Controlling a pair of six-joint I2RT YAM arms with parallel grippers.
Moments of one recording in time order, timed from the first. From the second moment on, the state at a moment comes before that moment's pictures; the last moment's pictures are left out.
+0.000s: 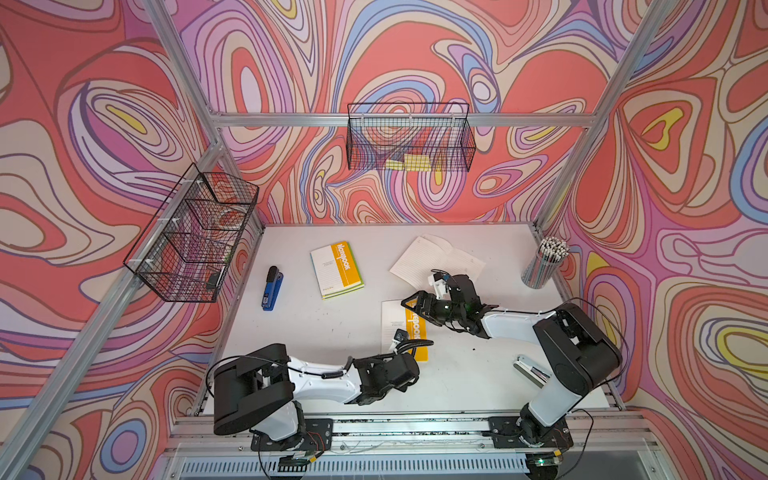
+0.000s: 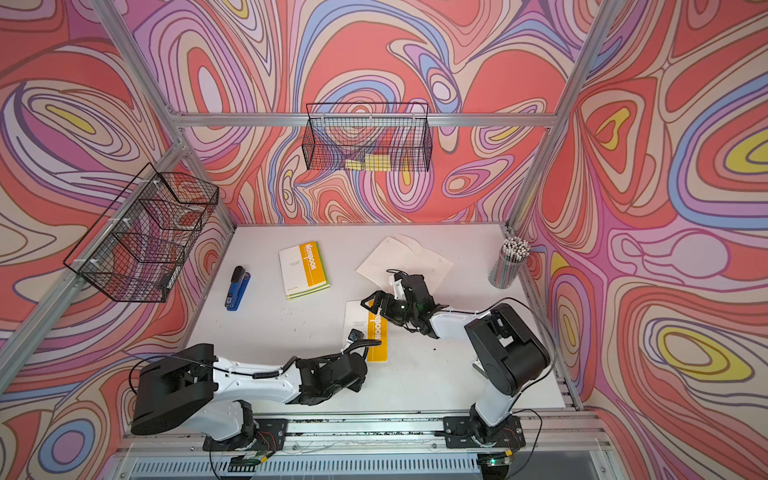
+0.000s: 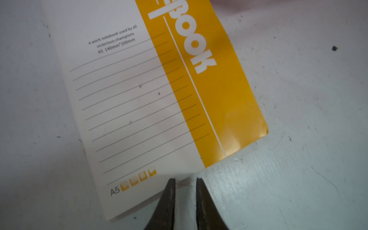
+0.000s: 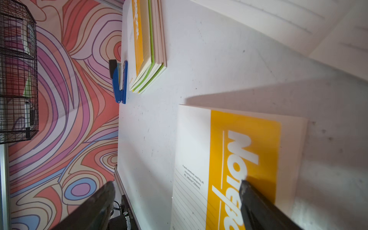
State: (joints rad) left arm -1.22 1.50 0.57 -0.03 -0.40 -0.73; right arm 0.51 1.70 0.74 0.34 -0.54 0.87
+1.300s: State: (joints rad) left arm -0.58 1.33 0.45 0.11 0.25 -0.73; right arm 0.51 1.71 0.65 0.41 -0.54 0.86
